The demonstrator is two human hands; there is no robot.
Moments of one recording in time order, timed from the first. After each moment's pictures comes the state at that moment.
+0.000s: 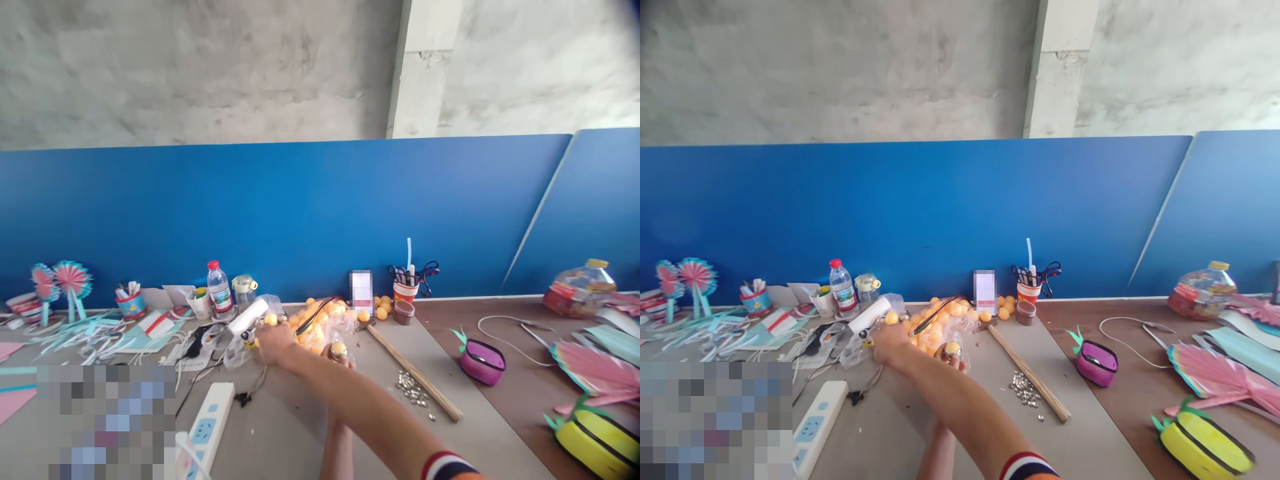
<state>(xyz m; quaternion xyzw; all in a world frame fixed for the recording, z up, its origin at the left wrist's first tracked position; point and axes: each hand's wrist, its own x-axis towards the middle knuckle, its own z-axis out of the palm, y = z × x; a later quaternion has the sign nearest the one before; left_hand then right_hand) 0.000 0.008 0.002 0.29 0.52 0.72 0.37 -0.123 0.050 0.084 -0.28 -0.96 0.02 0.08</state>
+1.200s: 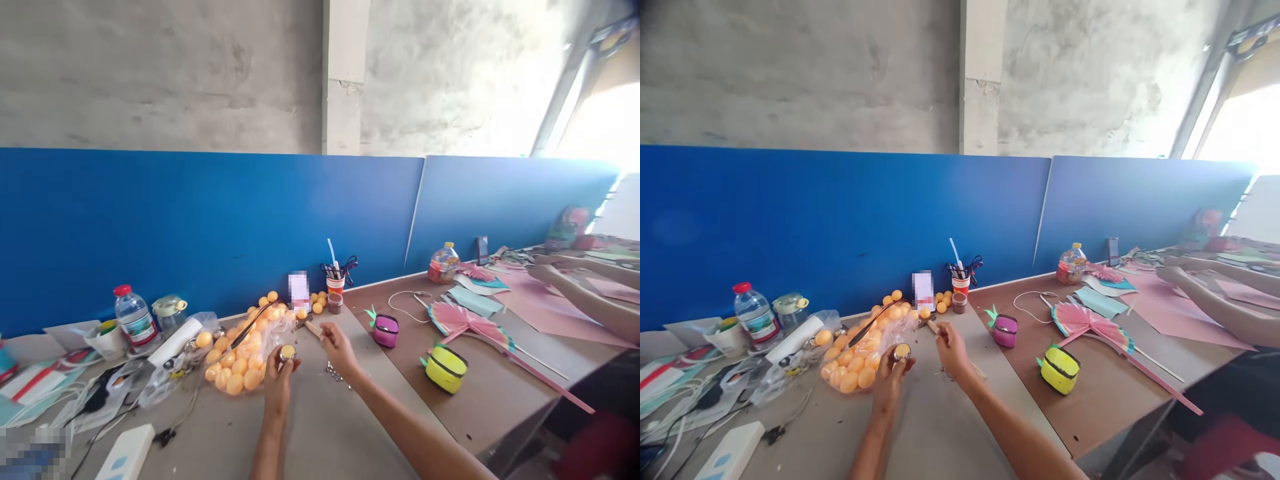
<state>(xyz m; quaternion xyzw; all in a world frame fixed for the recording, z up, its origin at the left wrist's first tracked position) 0.010 0.006 0.015 0.30 0.44 0.72 0.44 0.162 0.068 0.026 -0.45 -0.65 0.31 0.52</state>
